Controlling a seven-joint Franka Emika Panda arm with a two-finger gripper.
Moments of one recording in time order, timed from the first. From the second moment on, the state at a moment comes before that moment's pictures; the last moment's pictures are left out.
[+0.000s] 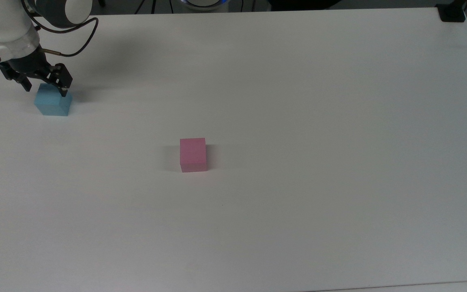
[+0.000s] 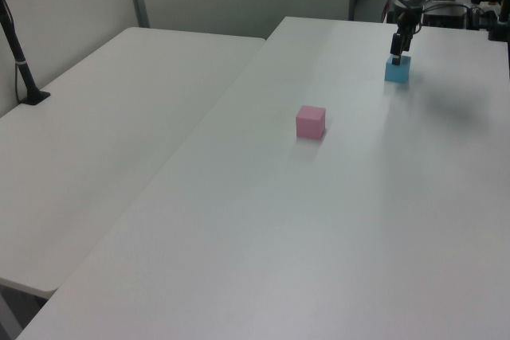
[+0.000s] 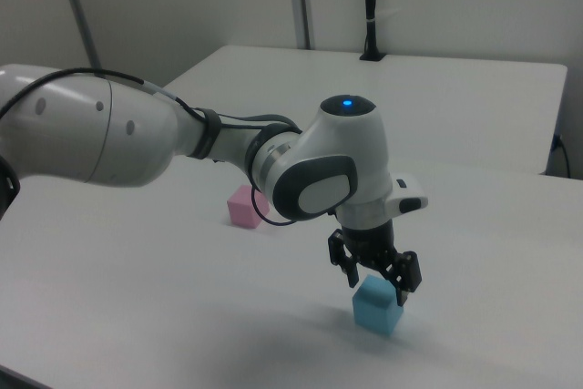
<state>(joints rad) -0.27 0.37 -0.29 -1.80 0.07 2.24 -0.49</state>
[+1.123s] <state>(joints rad) -0.26 0.18 -0.23 -1.67 0.09 1.83 -0.47</state>
